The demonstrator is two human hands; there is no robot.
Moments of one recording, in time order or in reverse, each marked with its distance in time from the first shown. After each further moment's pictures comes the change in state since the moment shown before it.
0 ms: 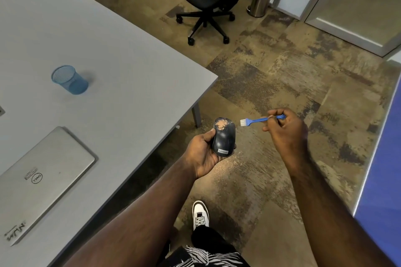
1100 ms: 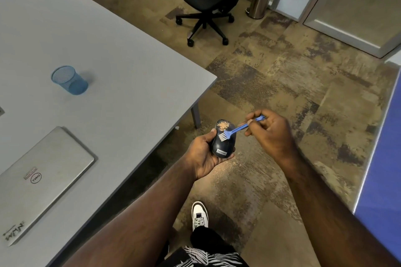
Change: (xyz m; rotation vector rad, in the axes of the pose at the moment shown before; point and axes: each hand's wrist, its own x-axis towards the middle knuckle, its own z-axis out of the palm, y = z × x) left_hand -0.008 -0.004 0.007 0.037 -0.031 -0.038; right_hand -0.009 -0.015 0.011 0.141 -0.269 -0.133
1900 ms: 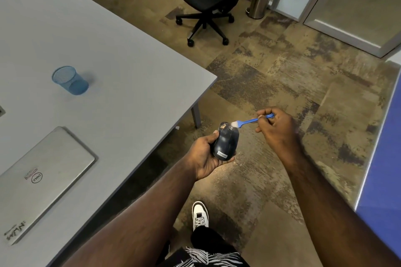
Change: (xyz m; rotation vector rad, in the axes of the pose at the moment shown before) left_hand -0.002 -0.002 -0.001 0.010 -0.007 -0.037; right_hand 0.010 0.017 -0.009 -0.223 0.132 0.117
